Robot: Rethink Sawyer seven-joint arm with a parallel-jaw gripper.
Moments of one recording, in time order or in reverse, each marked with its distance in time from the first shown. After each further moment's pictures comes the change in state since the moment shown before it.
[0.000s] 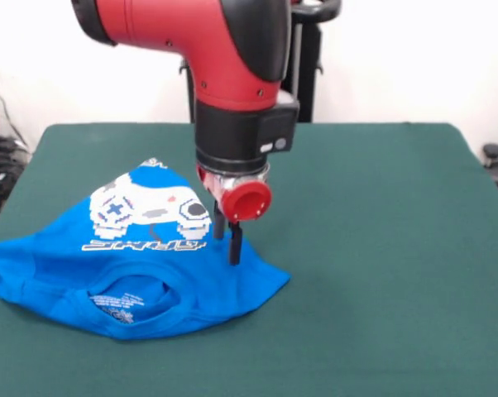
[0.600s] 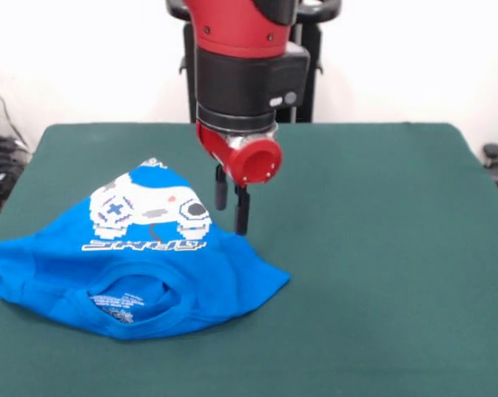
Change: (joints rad) arm -0.012 -0.115 0.056 -0.001 -0.075 0.134 0.000
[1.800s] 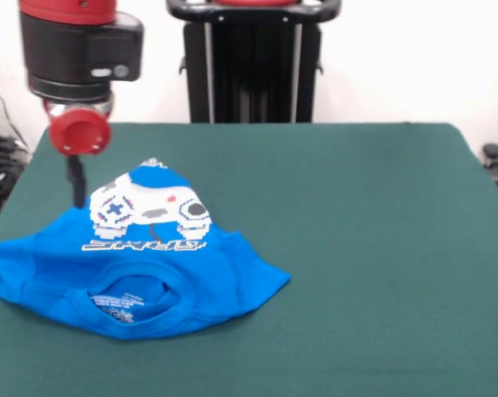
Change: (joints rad) arm -0.273 -0.071 0.123 -0.026 -0.210 0.104 -0.001
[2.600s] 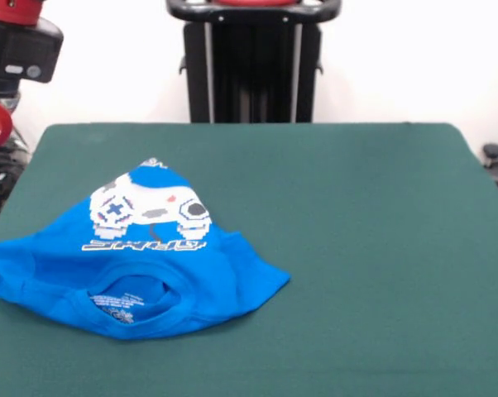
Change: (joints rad) arm -0.055 -0.004 -0.033 -0.079 -0.251 -0.087 0.000
